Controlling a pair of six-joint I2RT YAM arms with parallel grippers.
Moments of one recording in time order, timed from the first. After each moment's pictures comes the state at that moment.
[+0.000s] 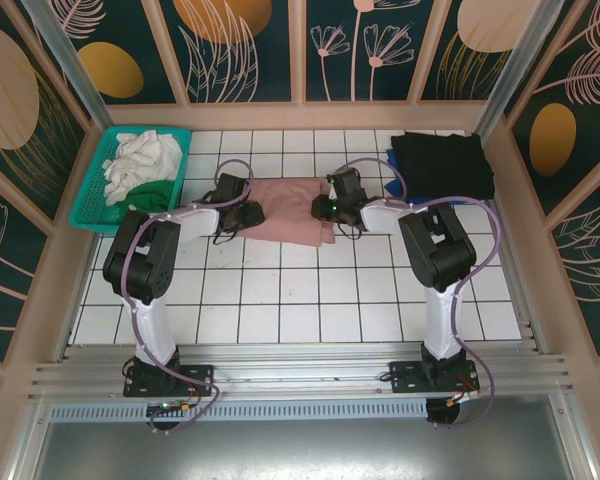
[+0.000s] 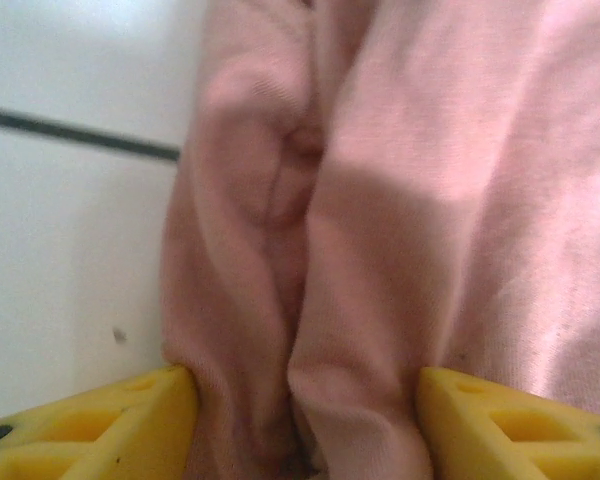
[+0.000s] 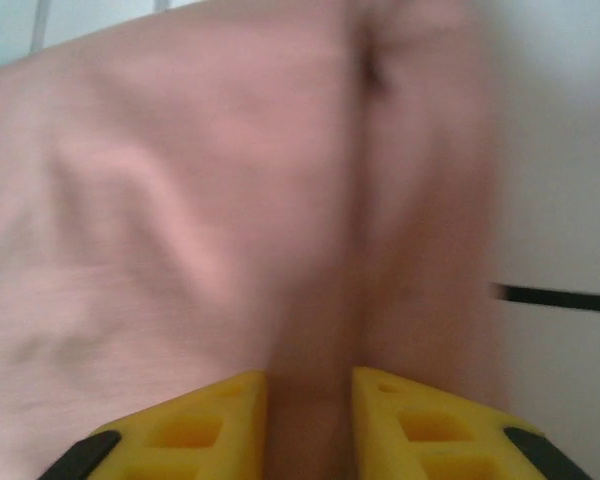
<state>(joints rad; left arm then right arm) -0.36 1.92 1.11 -0.16 0.04 -0.60 0.47 2.03 1.23 0.00 -0.17 0.52</state>
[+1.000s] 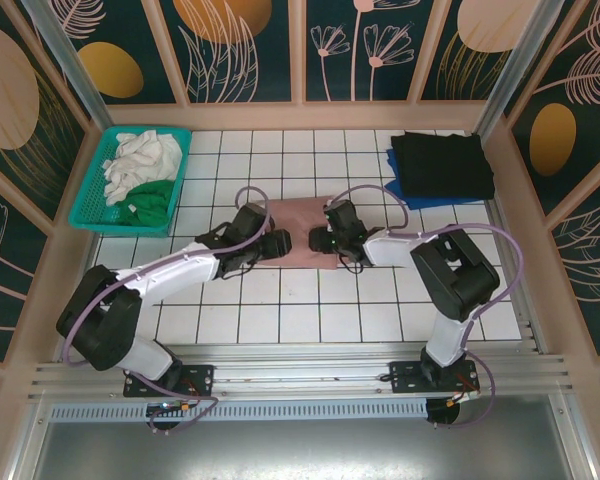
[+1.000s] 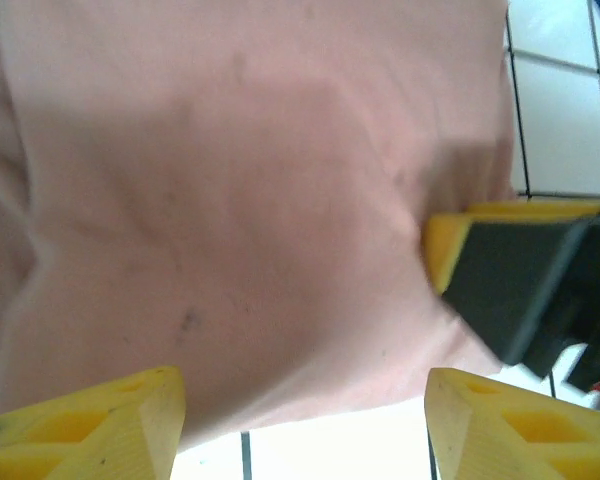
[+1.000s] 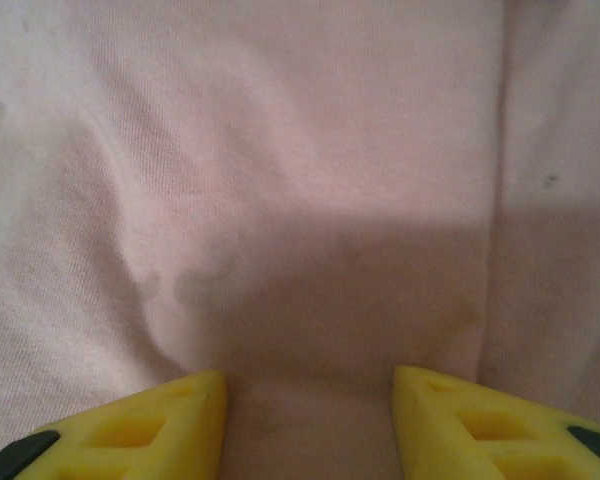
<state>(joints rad) -0.67 1.51 0.86 -0.21 -0.01 -0.75 0.63 1.78 0.91 0.03 -0.02 0.52</state>
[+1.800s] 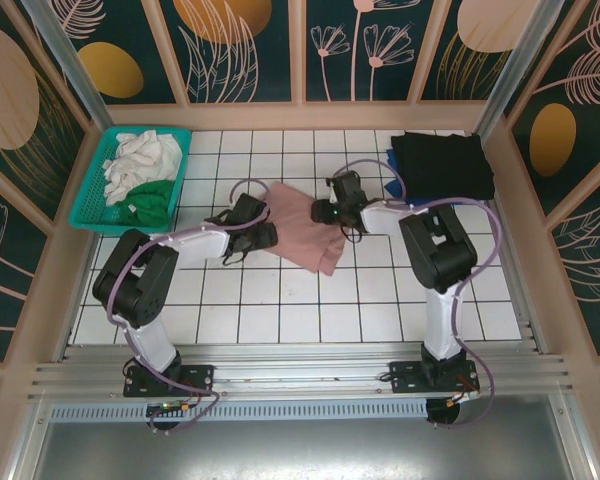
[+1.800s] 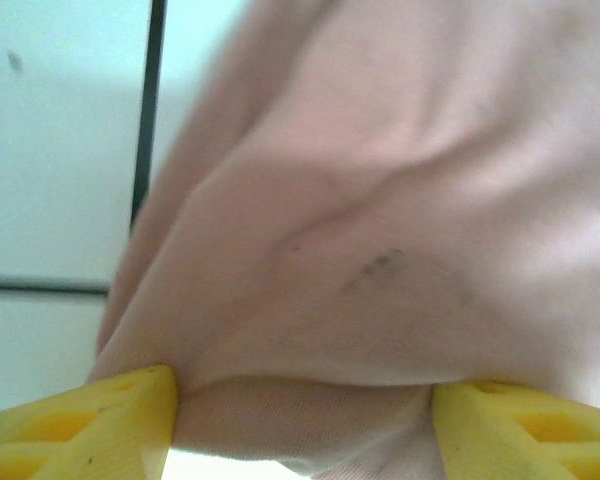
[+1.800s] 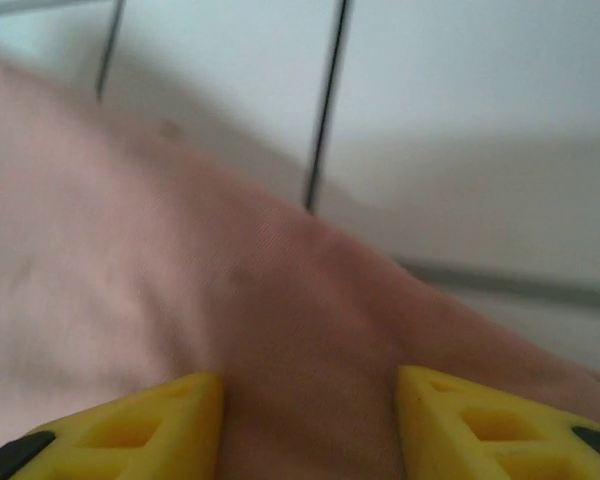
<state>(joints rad) -0.52 1.80 1.02 -0.23 -0.08 -0.64 0.49 1.98 1.16 -0.02 -0.11 0.42</state>
